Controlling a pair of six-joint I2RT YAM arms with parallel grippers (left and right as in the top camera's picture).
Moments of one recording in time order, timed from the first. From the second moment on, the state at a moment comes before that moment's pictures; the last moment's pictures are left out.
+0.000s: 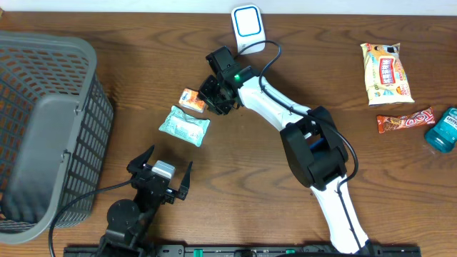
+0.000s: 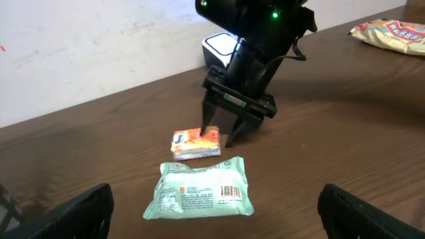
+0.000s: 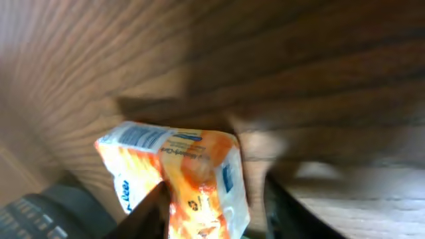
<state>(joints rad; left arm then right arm) -0.28 0.01 0.07 -0.23 0.10 0.16 0.60 2.39 1.87 -0.56 -0.35 1.25</state>
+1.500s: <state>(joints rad) -0.28 0.01 0.07 -0.23 0.10 0.16 0.44 2.20 1.86 -0.86 -0.28 0.43</state>
